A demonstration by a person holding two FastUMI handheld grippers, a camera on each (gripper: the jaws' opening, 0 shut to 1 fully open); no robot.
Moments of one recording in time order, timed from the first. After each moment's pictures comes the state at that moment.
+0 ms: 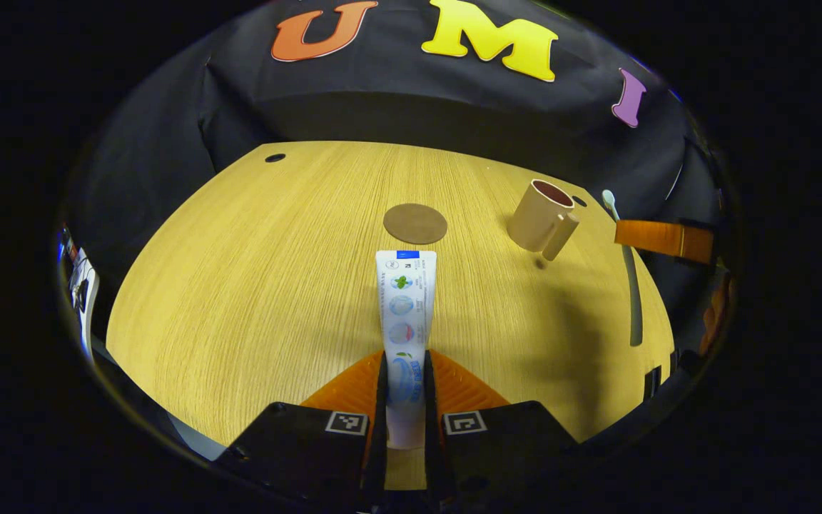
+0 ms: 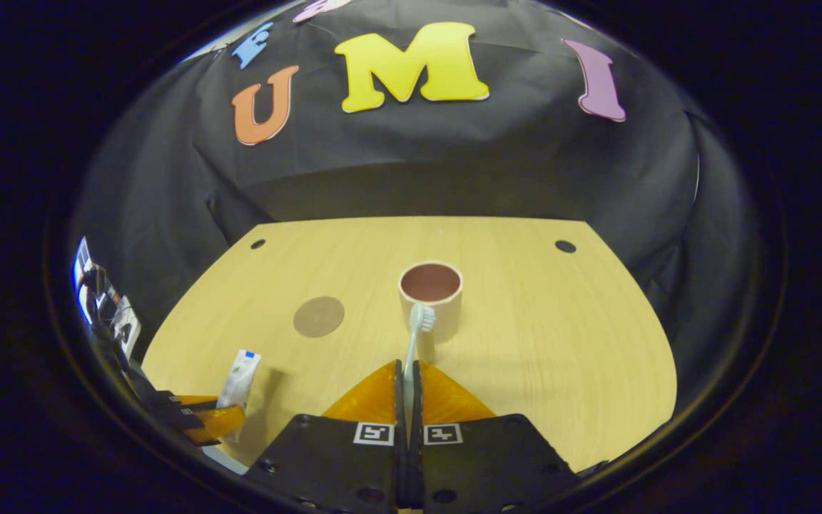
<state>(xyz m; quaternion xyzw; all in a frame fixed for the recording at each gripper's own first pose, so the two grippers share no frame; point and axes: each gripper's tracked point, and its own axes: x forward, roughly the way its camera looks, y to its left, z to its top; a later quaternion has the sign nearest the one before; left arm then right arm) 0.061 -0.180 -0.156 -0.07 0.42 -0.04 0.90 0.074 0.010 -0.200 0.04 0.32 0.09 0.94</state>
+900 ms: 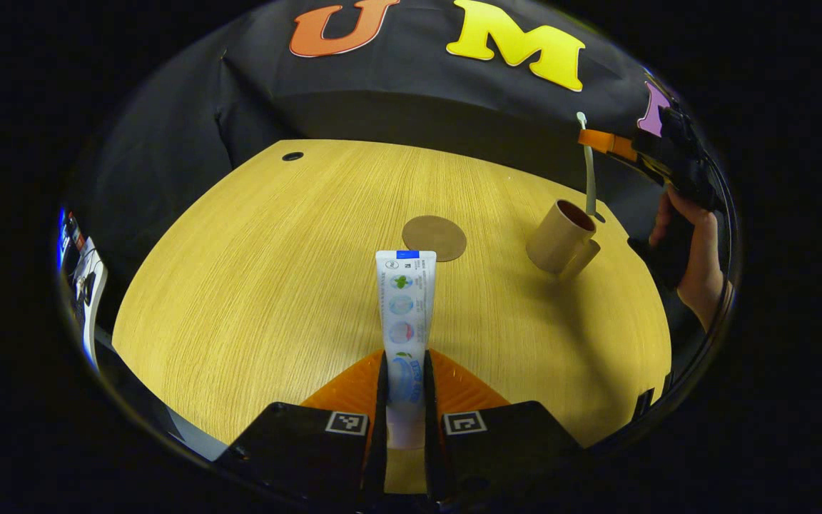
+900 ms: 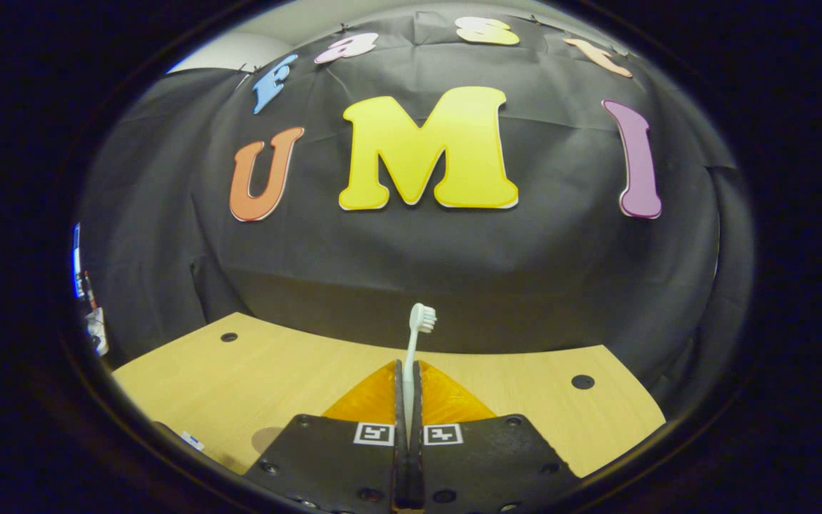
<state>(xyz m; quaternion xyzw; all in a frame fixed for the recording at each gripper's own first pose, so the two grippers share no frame) 0.090 -0.175 -0.144 -0.09 0.44 -0.01 0.89 0.254 0.030 -0.141 0.02 0.11 0.09 0.99</state>
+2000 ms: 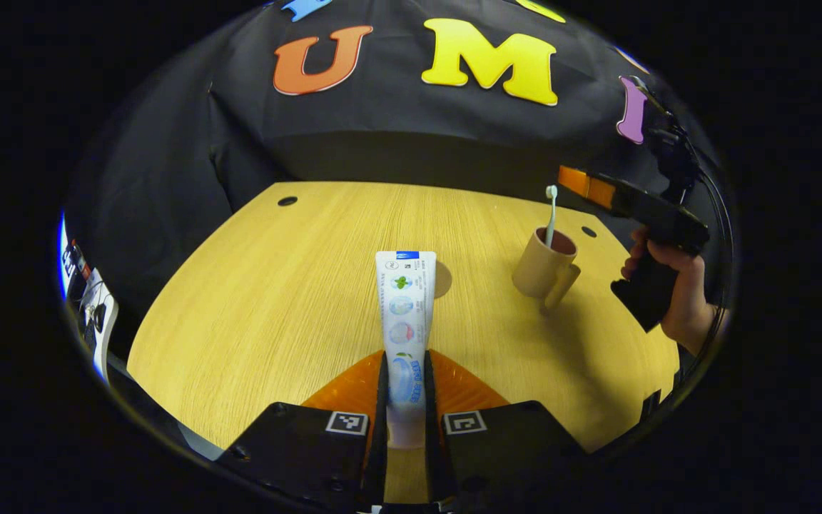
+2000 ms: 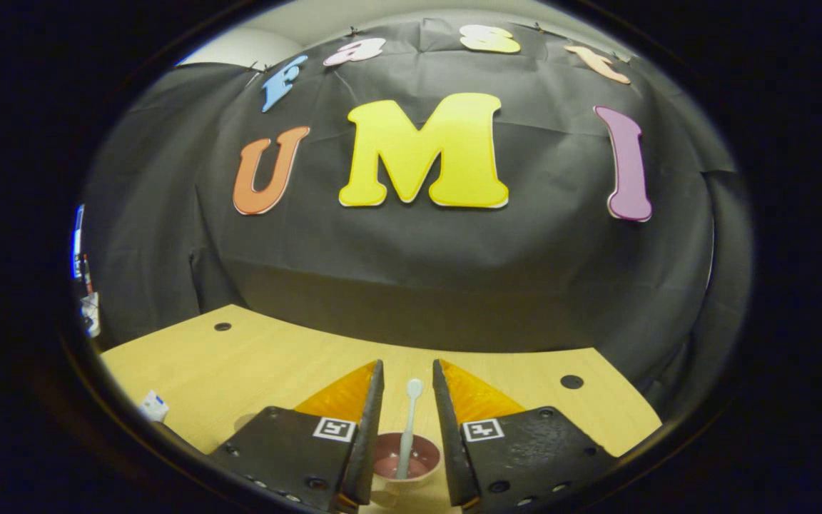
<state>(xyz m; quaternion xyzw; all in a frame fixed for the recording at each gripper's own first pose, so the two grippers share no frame) 0.118 -0.191 -0.091 -0.05 0.34 -0.01 0.94 0.219 0.004 -0.143 0.00 0.09 0.08 0.99</state>
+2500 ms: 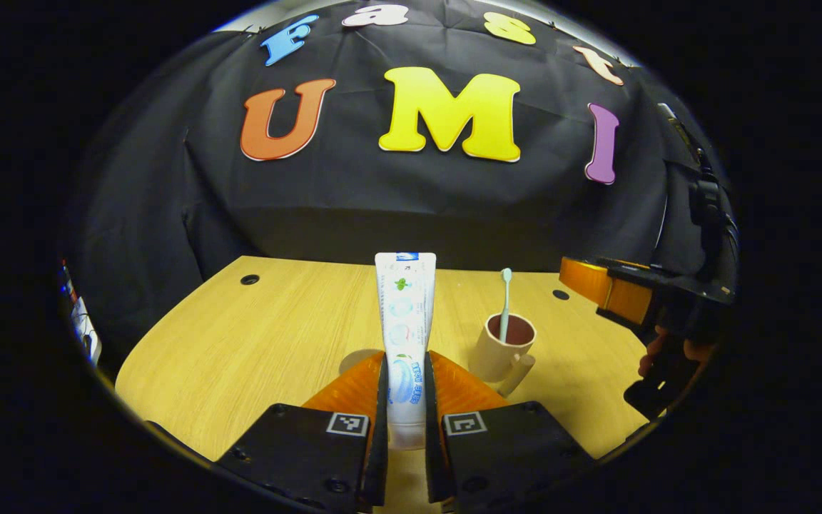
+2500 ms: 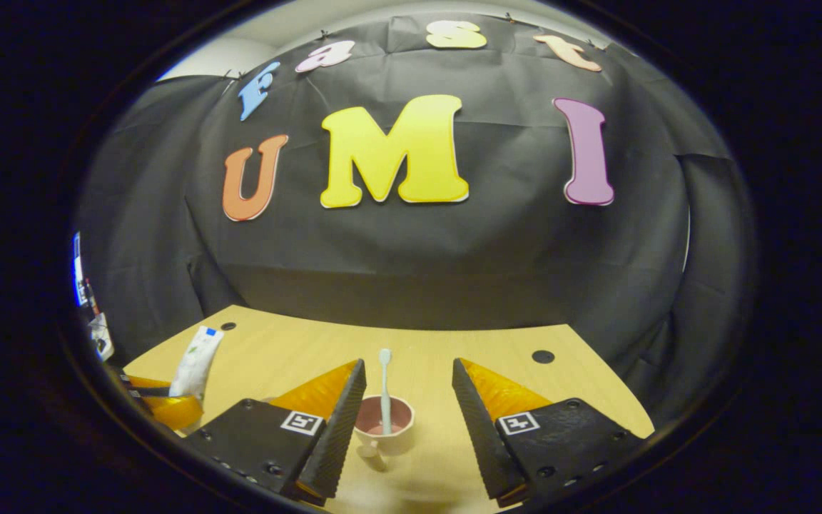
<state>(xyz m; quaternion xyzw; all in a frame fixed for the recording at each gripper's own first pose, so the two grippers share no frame) 0.205 -0.258 -0.038 -0.05 0.20 -0.05 0.98 0.159 -0.048 -0.136 0.04 0.13 0.05 0.99</state>
